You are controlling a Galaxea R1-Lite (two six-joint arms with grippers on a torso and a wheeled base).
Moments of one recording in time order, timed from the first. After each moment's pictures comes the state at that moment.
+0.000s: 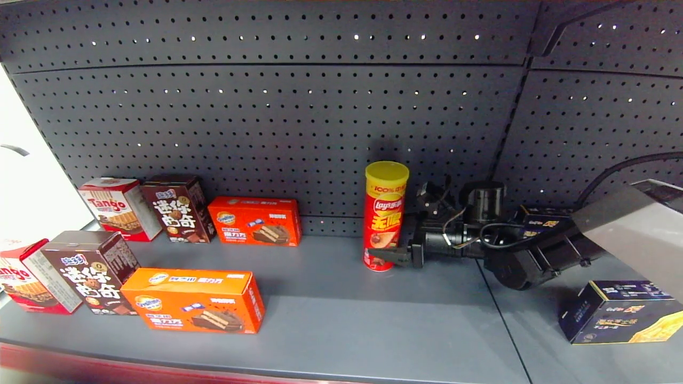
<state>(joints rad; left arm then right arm) 0.00 0.05 -0.31 0.41 0.01 0.07 0.41 2.20 -1.20 -0.80 0.80 -0.22</state>
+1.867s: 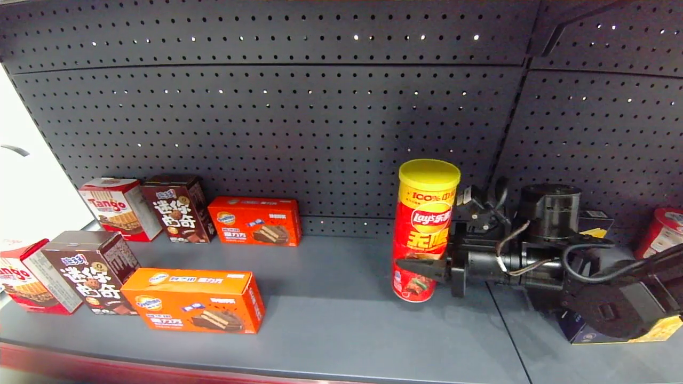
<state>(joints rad) 0.00 0.02 -0.32 0.41 0.02 0.06 0.45 1.83 -0.78 -0.83 0.71 -0.21</state>
